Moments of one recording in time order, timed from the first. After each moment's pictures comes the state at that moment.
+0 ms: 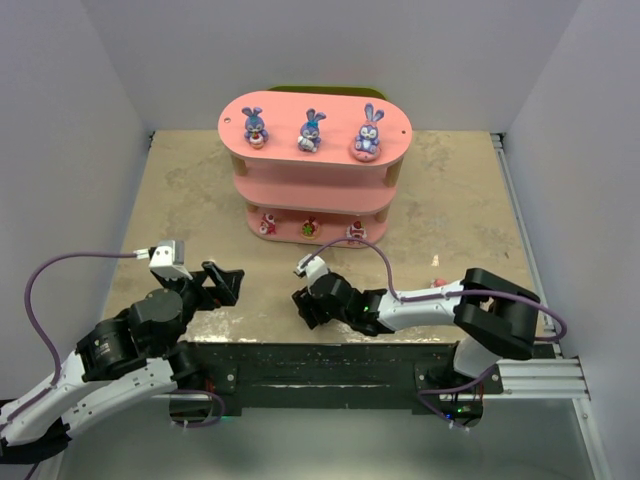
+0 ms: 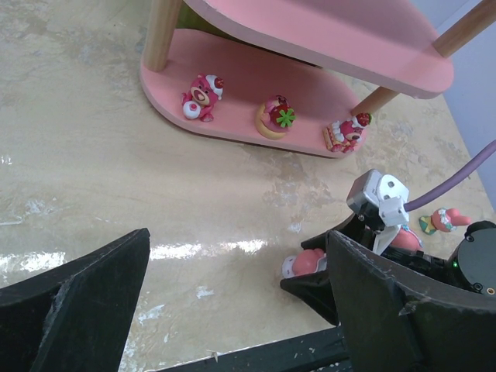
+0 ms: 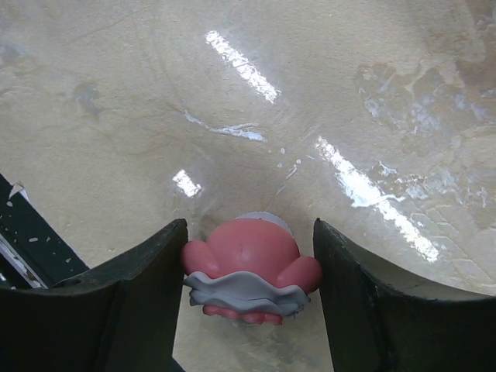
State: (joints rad) left arm -1.03 0.29 0.71 -0.78 -0.71 -0.70; right arm 1.17 1.60 0.70 0.20 0.25 0.33
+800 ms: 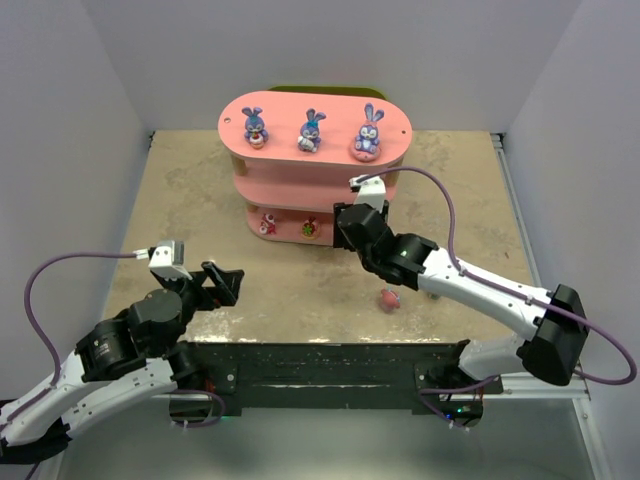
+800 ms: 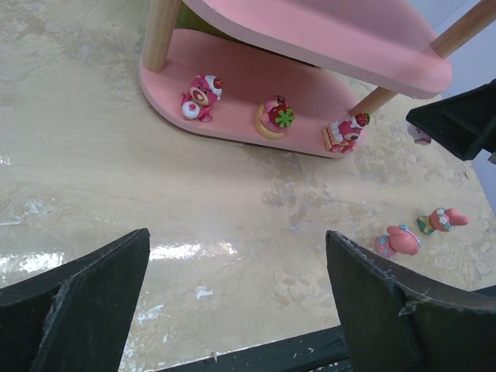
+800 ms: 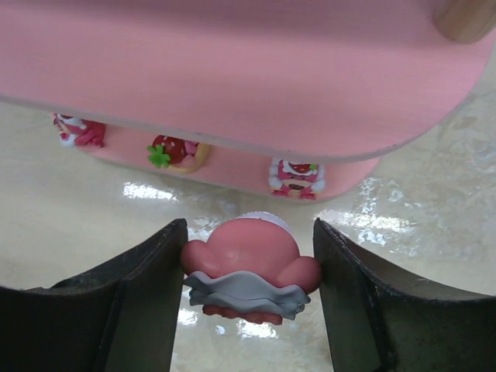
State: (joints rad) left arm -1.03 0.29 0.71 -0.78 -0.71 -0.70; right arm 0.95 1.34 1.10 -0.38 0.67 0.52
